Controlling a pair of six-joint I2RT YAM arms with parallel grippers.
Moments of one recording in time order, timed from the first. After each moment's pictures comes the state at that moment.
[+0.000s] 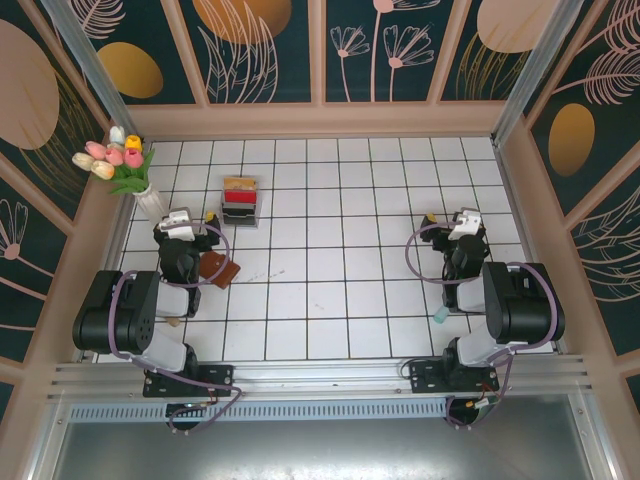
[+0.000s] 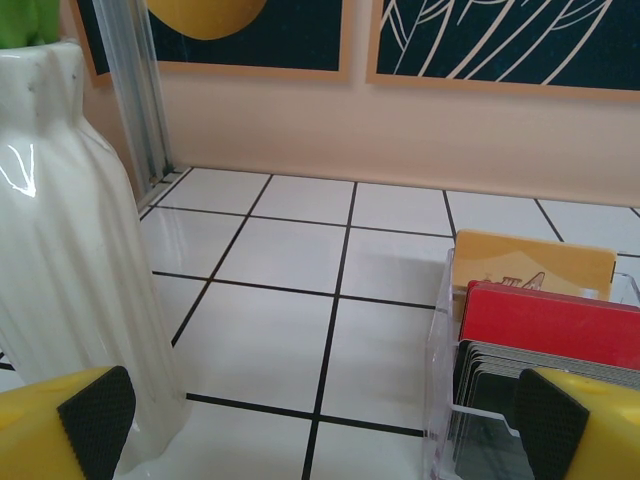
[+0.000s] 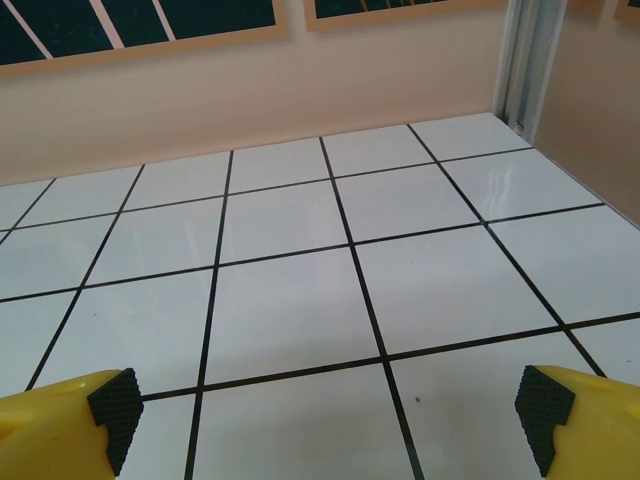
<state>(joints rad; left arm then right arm) -0.02 1.53 0.22 1.19 -0.15 -0.08 -0.02 1.54 0.22 1.14 0.03 0.10</state>
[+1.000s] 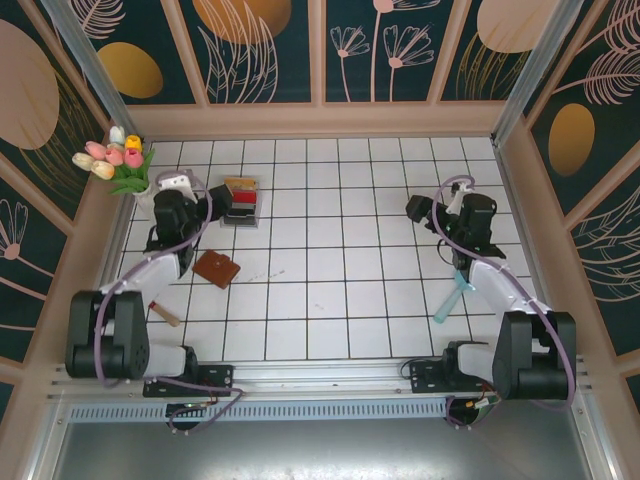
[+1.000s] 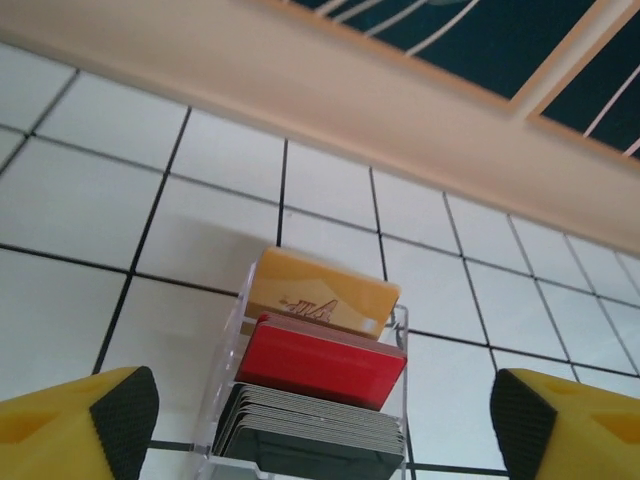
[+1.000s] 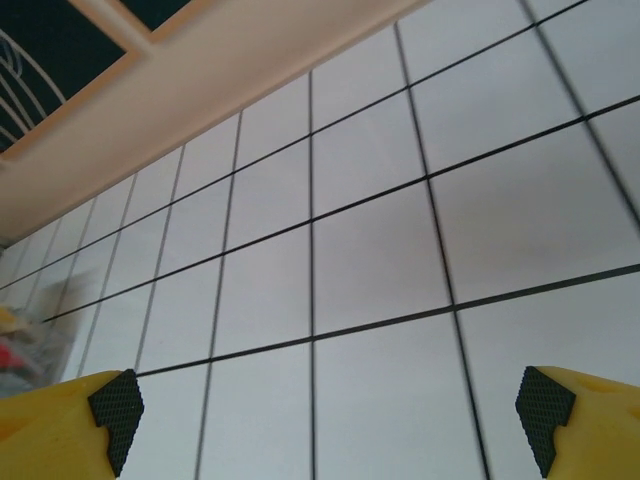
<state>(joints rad) -0.02 1.42 0.69 0.35 0.16 -0.41 0.02 1.23 0.62 0.12 -0.32 0.47</state>
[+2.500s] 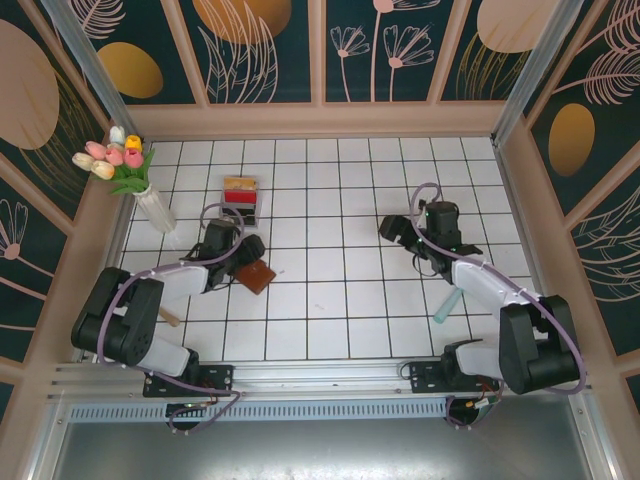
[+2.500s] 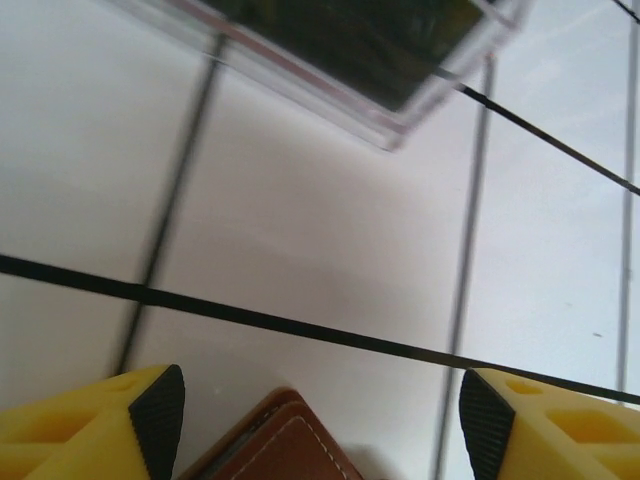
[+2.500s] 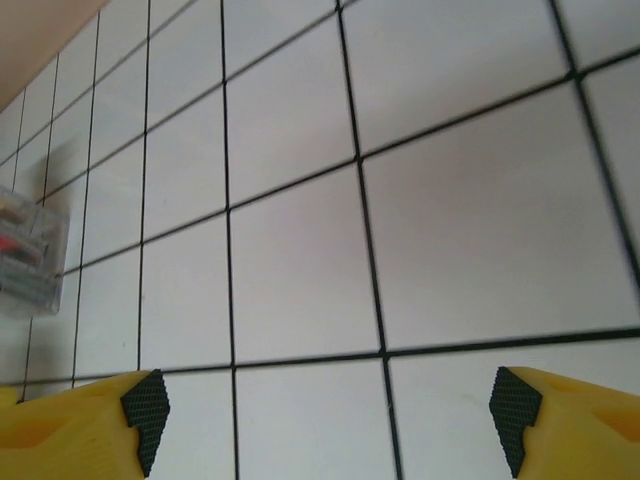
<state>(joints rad) -0.34 1.50 0.53 0.15 0.05 -0.74 0.26 1.28 0.60 -0.04 -0.25 0.61</state>
